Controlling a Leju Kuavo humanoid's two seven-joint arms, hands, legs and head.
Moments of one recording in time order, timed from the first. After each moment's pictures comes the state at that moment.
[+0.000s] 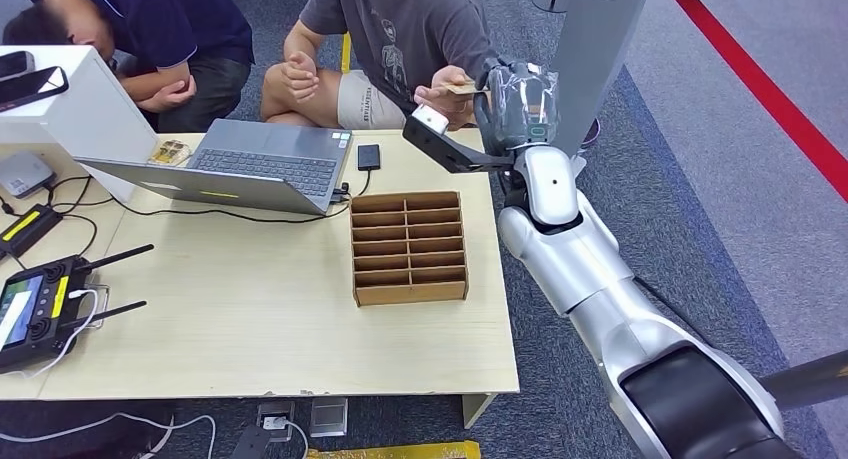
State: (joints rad) left arm -0.14 0.05 -1.14 -0.20 0.79 0.60 -0.19; right arm -1.01 0.12 0.63 -0.52 1.23 -0.39 0.26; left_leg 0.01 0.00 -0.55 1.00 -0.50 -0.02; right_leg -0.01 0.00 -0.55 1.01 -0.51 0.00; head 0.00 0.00
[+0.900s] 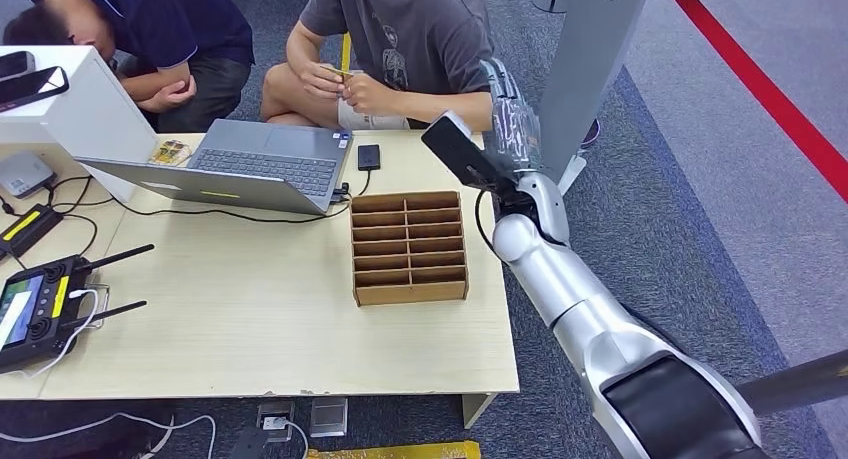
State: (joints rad) left arm -0.14 0.04 -1.12 -0.20 0.80 0.62 -0.17; right arm -0.78 0.08 0.41 -0.85 0.40 -0.42 -0.14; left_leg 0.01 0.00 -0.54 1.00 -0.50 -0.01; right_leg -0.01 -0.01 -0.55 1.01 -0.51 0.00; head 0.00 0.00
